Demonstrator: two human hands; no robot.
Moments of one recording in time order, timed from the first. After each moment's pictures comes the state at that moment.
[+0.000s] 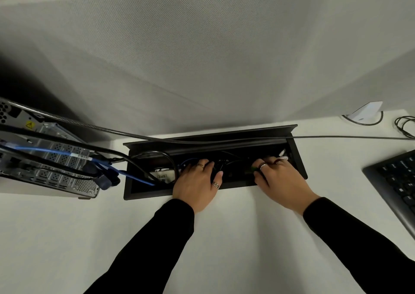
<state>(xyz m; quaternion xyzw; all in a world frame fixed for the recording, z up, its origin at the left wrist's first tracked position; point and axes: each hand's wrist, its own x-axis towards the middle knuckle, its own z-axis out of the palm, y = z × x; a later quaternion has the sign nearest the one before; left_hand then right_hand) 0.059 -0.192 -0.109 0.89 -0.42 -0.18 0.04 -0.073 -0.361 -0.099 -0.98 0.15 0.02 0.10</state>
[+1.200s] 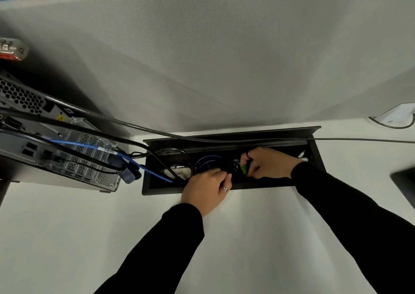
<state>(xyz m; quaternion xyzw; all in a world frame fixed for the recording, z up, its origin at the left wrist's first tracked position) 0.062 -0.171 -0.119 0.87 -0.45 -0.03 0.20 0.003 -0.362 -0.078 -0.87 0.12 0.27 0.39</state>
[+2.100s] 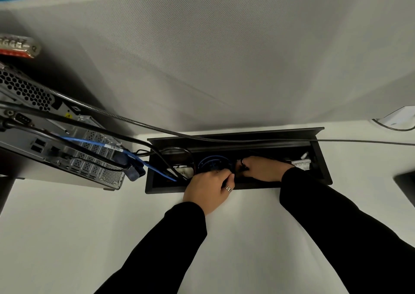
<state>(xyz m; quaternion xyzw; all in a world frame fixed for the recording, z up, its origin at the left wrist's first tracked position) 0.062 -0.168 -0.113 0.86 -0.46 -0.06 0.23 0.018 -0.342 -0.098 -0.89 0.11 0.30 0.33</state>
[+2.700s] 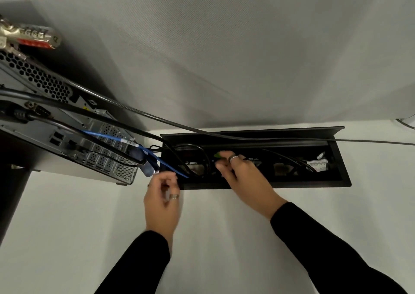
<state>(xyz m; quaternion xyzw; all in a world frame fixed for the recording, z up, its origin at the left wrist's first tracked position) 0.064 -0.080 -0.099 0.84 -0.07 -0.02 0.54 0.010 -0.253 -0.079 -0.89 0.14 -0.06 0.42</state>
